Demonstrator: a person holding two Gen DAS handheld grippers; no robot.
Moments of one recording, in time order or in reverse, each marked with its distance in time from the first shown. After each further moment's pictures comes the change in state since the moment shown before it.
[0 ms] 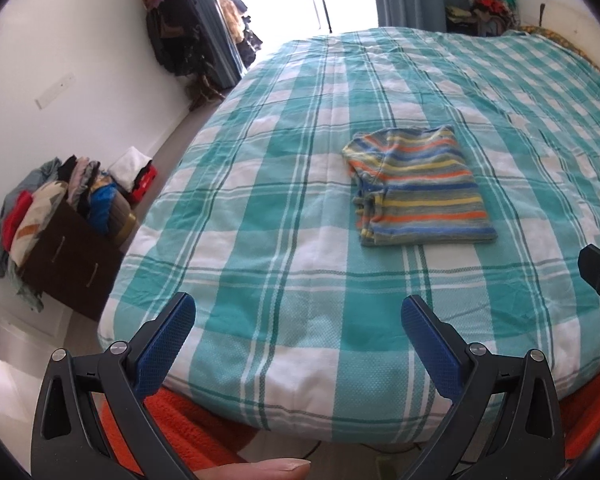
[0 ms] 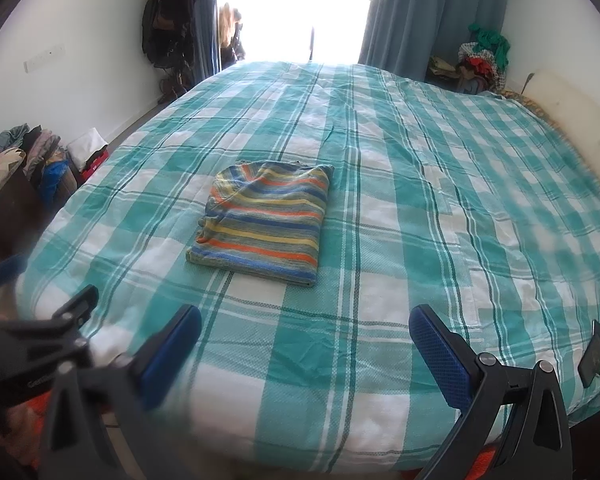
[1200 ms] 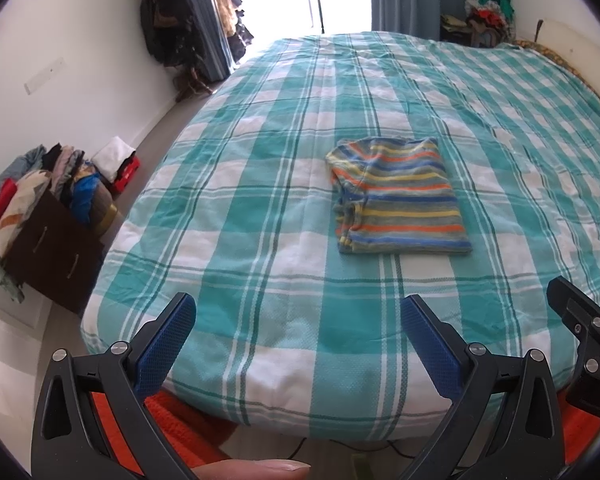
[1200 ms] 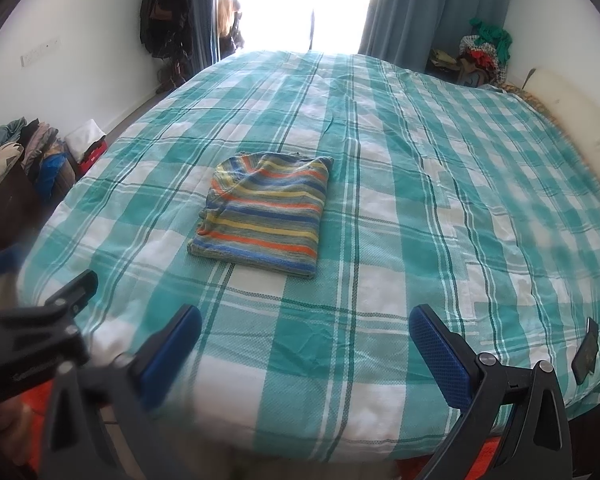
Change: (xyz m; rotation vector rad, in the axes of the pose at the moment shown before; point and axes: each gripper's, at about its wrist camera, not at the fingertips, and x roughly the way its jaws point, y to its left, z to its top) left arm -0.010 0.006 0.011 -0.048 0.017 -0.079; right arm -0.007 -0.001 0.005 0.000 0.044 -0.002
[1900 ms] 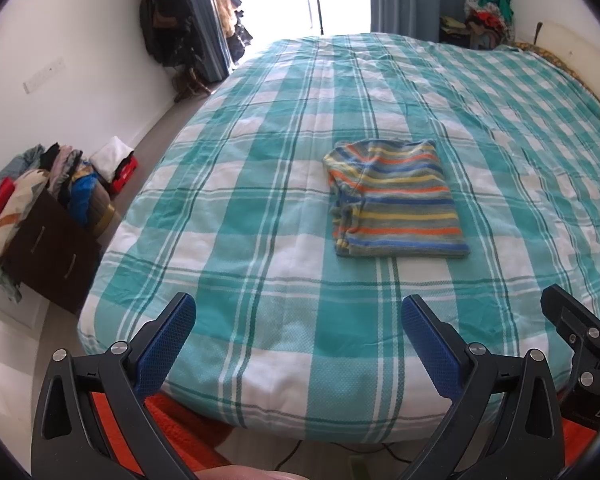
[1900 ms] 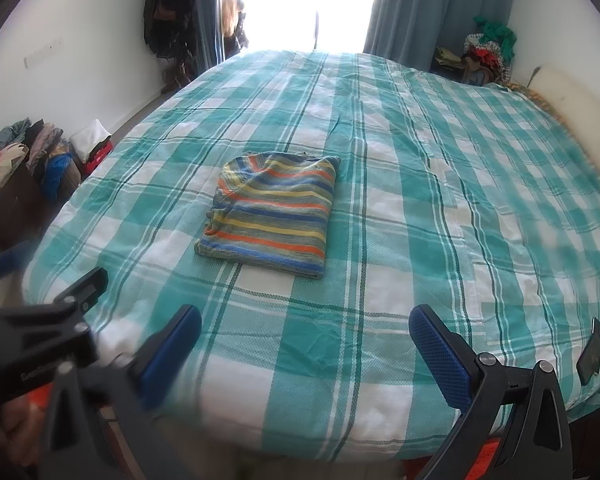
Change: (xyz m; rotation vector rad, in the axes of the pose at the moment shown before) left arm -0.001 -0.001 0.004 0.000 -0.004 -0.008; right arm 0.002 0.007 0.003 -0.002 0.004 0.019
